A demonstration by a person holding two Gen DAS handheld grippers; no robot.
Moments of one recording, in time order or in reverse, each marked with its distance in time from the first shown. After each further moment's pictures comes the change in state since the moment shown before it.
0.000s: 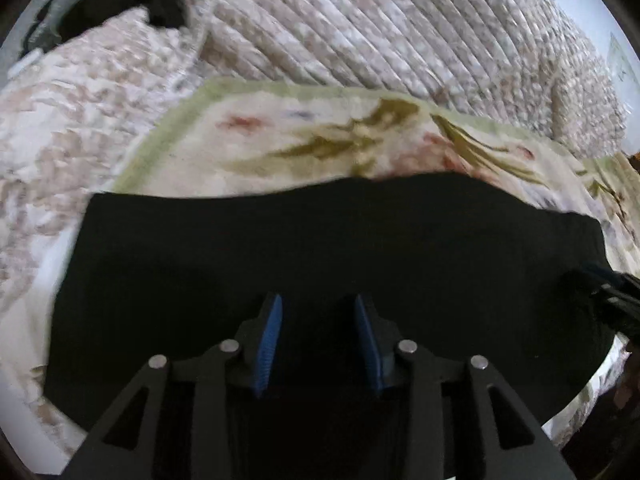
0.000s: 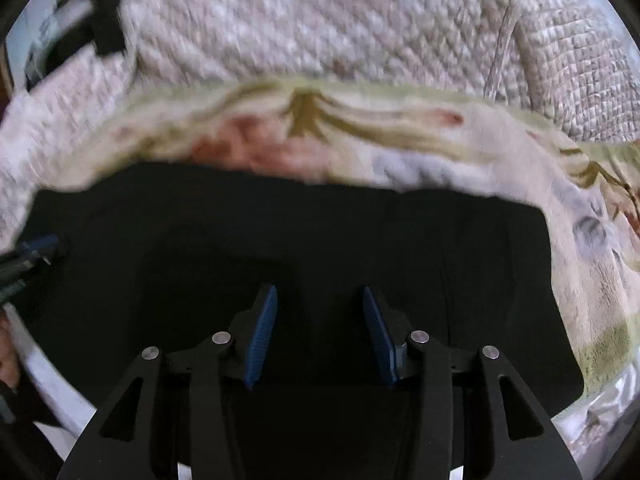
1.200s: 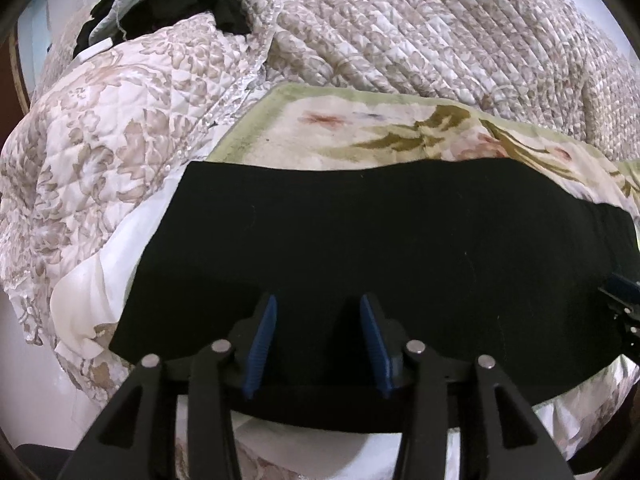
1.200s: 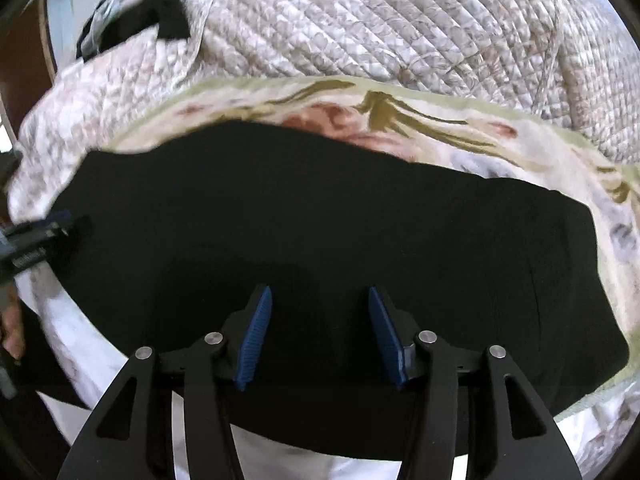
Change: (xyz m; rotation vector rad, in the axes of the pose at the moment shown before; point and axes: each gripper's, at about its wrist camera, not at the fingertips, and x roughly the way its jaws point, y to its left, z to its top) left arm -0.023 0.035 -0.040 -0.006 -0.038 0.168; right arm 0.002 0.060 -0.036 -0.132 -0.023 0.071
